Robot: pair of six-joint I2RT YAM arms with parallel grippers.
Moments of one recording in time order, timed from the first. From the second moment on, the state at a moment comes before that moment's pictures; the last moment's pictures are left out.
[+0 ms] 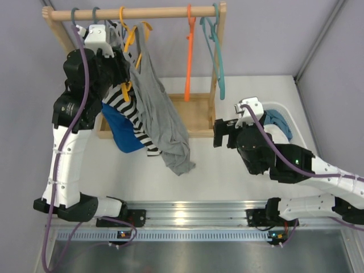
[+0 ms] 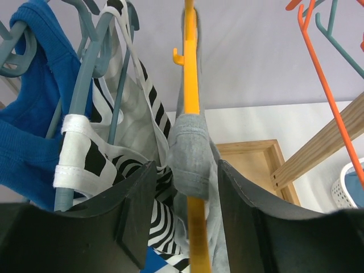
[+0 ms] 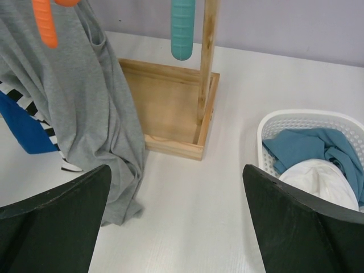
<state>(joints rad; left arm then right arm) -0.29 1.35 1.98 -0.75 -0.15 -0.11 1.29 1.03 1.35 -0.68 1.02 0.34</state>
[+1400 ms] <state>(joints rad) -0.82 0.88 0.96 -0.47 -0.12 -0.43 1.27 0.94 0.98 -0.60 0.74 0.57</state>
